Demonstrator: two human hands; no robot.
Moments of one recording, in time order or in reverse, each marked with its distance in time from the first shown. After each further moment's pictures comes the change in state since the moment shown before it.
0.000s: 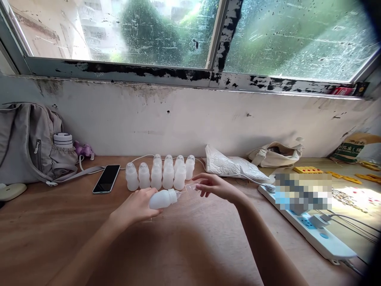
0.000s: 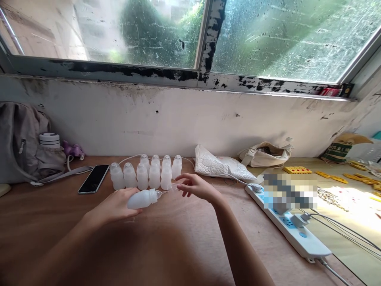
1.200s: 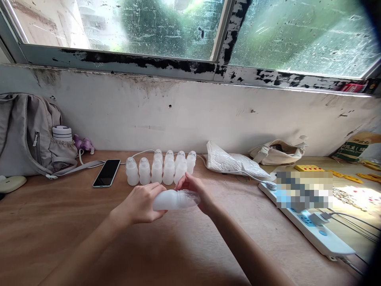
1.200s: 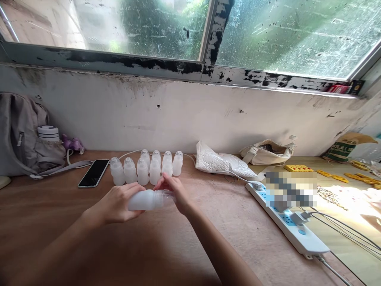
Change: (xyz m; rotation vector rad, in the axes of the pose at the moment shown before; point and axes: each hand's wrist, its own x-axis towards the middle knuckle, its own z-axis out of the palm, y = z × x) left_hand -0.007 0.020 0.000 0.501 -0.107 0.314; right_hand 0.018 -0.010 0.080 0.692 0.066 -0.100
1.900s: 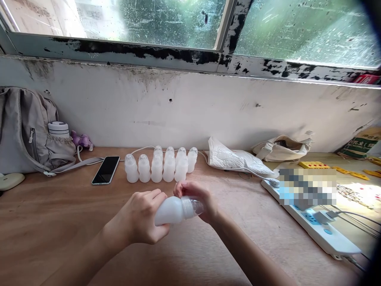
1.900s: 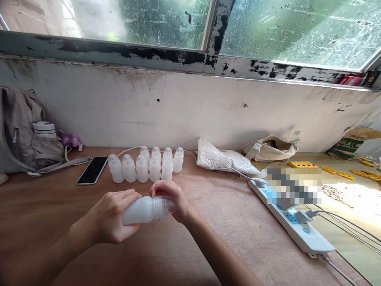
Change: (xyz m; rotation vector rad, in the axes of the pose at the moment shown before) left_hand -0.011 0.032 -0.011 0.058 -0.012 0.012; right_hand -0.017 -0.010 0.019 0.074 -0.094 0.060
